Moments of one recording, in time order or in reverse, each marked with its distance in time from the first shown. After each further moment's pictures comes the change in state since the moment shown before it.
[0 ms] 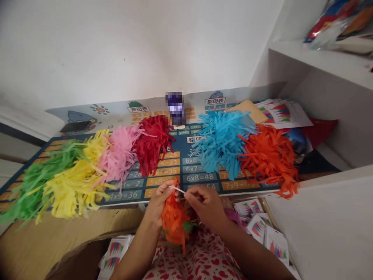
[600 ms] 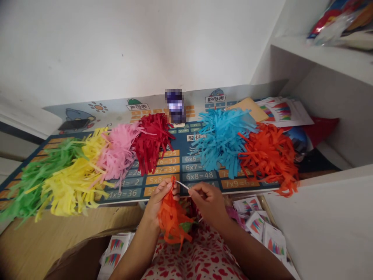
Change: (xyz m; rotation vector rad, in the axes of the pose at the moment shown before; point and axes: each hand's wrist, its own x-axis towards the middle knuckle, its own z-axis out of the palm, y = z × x) left_hand 0.000 -0.004 -0.001 -0.183 -0.050 0.004; right_hand -0.001 0.004 -0.002 -0.130 0.113 0.019
